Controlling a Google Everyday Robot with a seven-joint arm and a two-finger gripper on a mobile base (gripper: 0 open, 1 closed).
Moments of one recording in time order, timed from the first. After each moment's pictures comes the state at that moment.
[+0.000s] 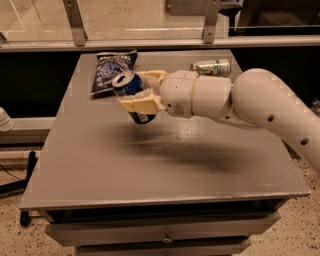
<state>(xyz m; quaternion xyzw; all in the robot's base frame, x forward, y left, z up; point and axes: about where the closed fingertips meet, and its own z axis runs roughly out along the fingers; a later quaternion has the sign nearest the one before) 0.540 0.056 0.939 -0.47 0.59 0.31 0.58</state>
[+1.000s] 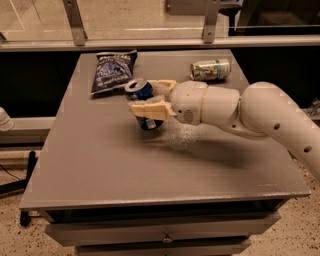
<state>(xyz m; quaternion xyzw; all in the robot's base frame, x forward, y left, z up) 0.548 0.035 0.915 -0.43 0.60 0.35 0.57</state>
